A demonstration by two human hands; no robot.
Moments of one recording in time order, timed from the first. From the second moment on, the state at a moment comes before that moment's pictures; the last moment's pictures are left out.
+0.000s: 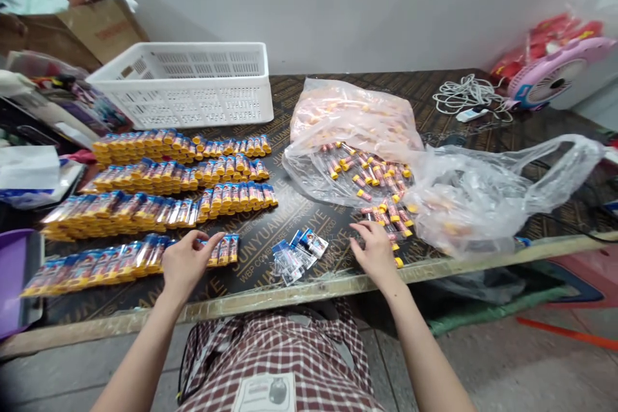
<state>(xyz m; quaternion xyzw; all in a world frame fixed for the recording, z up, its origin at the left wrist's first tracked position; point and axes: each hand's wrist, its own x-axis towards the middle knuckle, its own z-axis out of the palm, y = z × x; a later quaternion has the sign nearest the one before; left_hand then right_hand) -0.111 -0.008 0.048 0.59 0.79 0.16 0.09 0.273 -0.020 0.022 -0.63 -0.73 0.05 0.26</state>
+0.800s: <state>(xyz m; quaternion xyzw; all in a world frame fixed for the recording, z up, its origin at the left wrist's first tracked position) -0.002 -0.009 0.007 0.36 0.58 0.45 0.58 0.220 -0.028 0.029 -0.57 -0.59 0.34 0.46</state>
